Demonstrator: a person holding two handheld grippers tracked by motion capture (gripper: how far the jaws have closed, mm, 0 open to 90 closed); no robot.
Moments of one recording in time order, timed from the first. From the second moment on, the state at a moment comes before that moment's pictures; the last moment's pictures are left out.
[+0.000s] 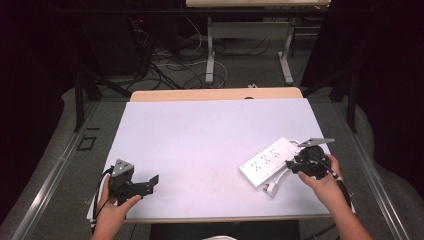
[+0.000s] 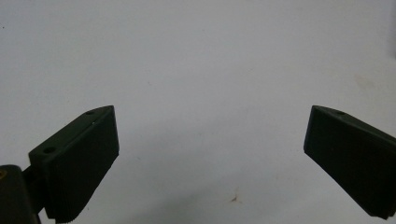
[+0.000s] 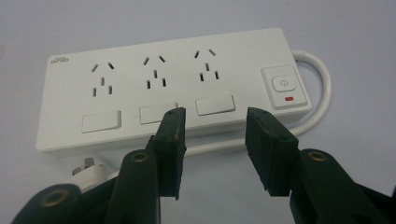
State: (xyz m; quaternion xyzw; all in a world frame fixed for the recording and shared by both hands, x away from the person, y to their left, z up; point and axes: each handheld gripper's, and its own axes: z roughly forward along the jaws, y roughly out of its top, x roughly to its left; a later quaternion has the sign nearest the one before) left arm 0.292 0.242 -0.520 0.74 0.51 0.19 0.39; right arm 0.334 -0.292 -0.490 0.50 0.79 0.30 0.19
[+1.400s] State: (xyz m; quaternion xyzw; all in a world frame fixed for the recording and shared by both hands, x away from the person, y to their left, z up) left arm 0.292 0.241 -0.523 0.75 0.51 0.18 0.38; right arm 0.372 -0.298 -0.504 0.52 0.79 0.28 0.17
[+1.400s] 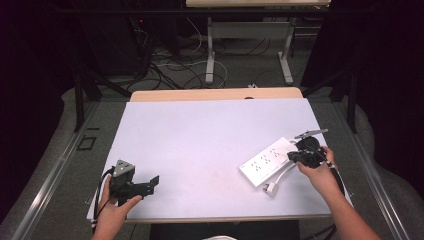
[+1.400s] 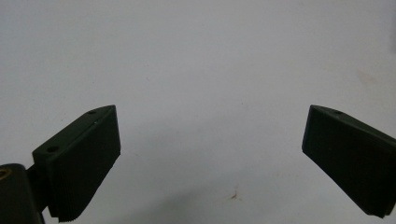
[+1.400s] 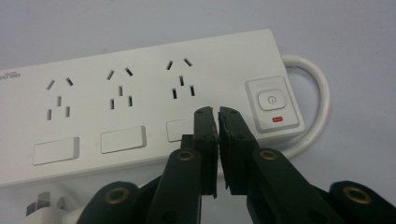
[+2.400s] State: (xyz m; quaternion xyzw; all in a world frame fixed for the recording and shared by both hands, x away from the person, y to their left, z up) left arm 0.292 0.241 -0.524 0.75 0.51 0.18 0.38; right arm 0.388 -0.291 -0.518 0.54 0.78 0.29 0.14
